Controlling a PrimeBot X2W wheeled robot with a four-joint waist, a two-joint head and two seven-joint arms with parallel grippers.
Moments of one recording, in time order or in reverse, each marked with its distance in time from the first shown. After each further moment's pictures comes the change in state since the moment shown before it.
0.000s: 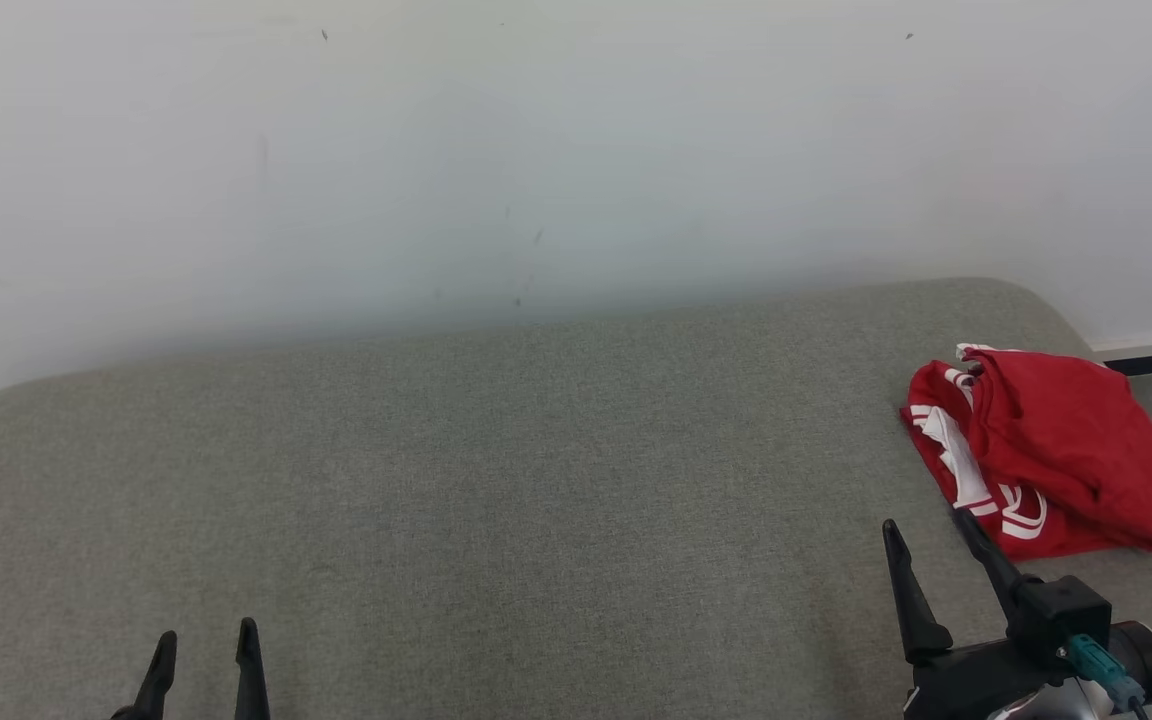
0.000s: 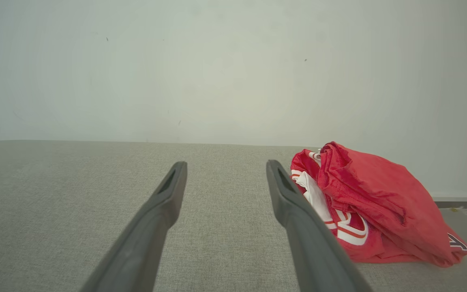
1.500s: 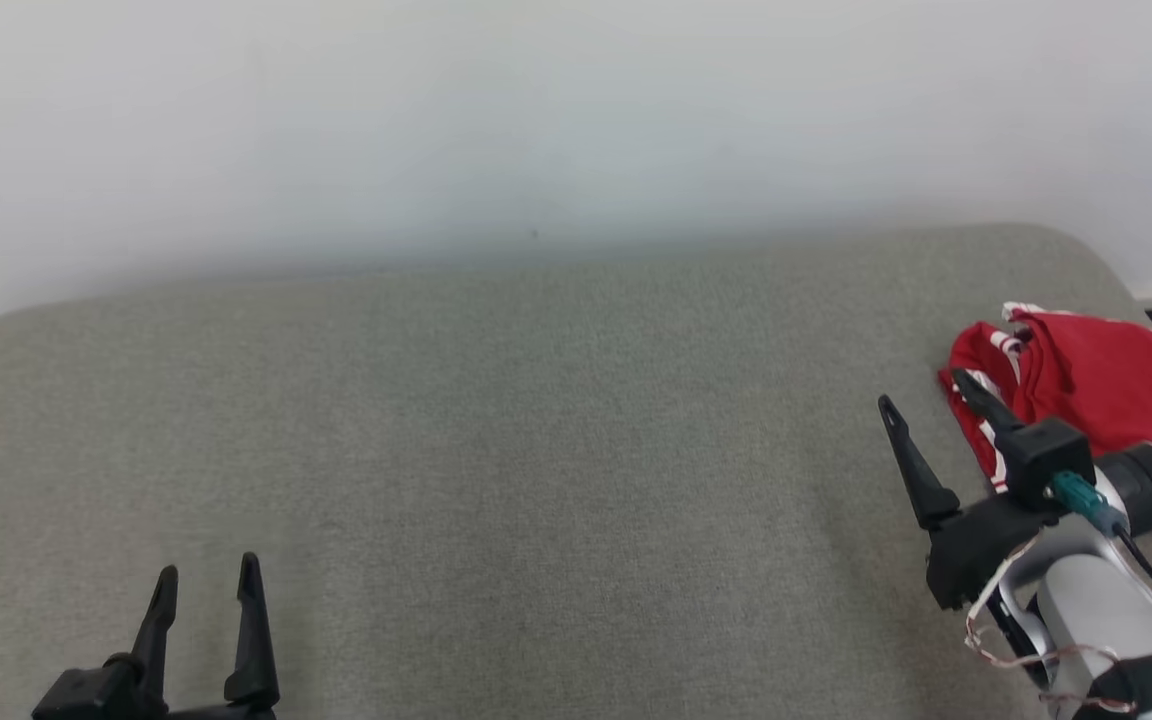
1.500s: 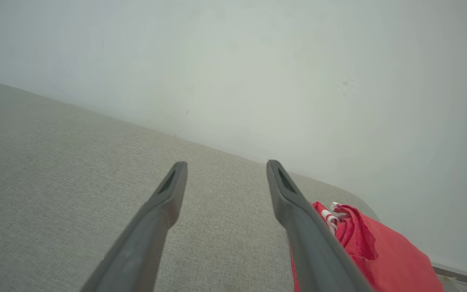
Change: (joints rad) left arm -0.067 0.000 -0.027 -0.049 -0.041 0.009 0.000; right arm -0.367 -0.182 0.263 0.263 0.057 0.000 -0.012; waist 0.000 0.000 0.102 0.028
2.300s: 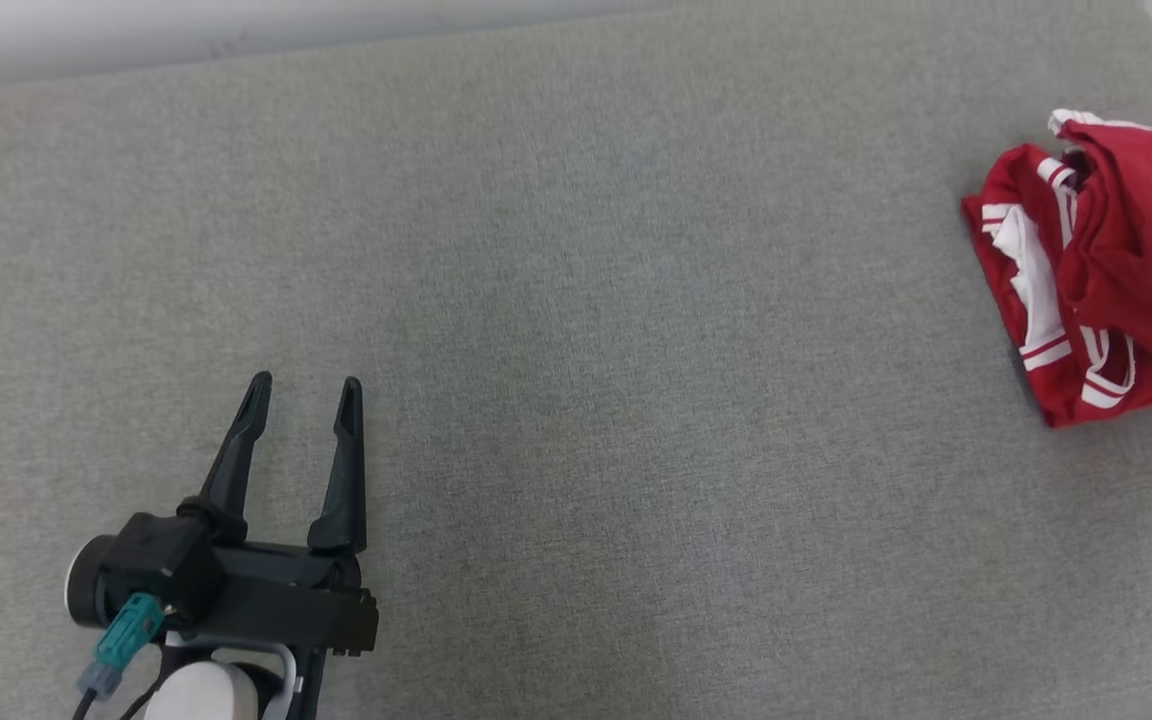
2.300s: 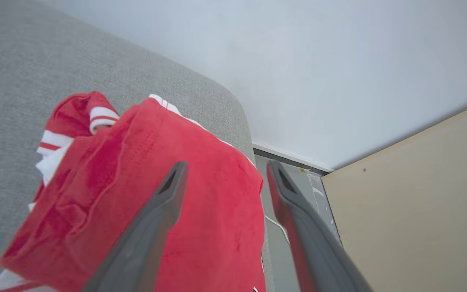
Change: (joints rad) left arm -0.203 -0.001 -0.155 -0.108 0.018 -0.039 0.000; right arm -0.549 -0.216 0.067 0.555 -0.078 0.000 0.091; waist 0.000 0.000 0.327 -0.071
